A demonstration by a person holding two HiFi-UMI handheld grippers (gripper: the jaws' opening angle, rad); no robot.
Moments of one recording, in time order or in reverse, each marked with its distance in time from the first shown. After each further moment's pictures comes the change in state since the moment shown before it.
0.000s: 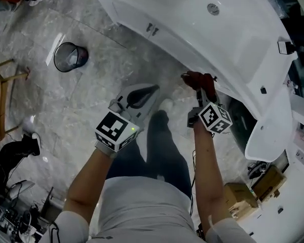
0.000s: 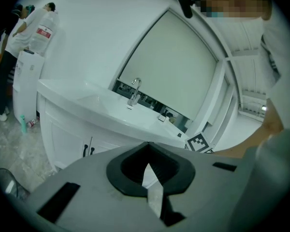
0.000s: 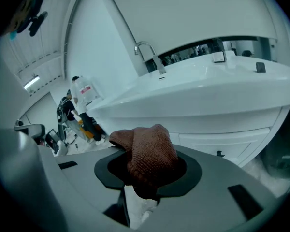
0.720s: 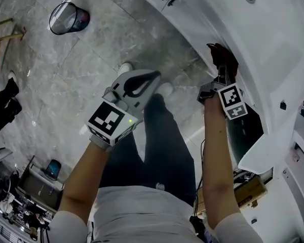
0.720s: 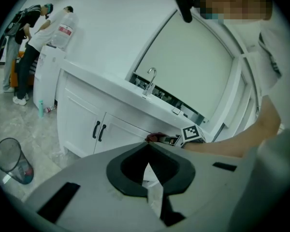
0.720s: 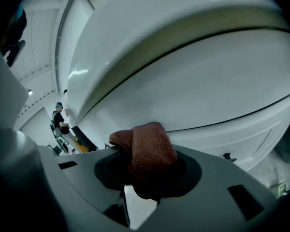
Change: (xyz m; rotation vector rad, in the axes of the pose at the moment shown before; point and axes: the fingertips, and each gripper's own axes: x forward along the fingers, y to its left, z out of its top) left arm 0.021 0.018 -0.096 -0.097 -0.017 0.171; right arm 0.079 -0.072 -0.004 0.123 -0.119 -0.006
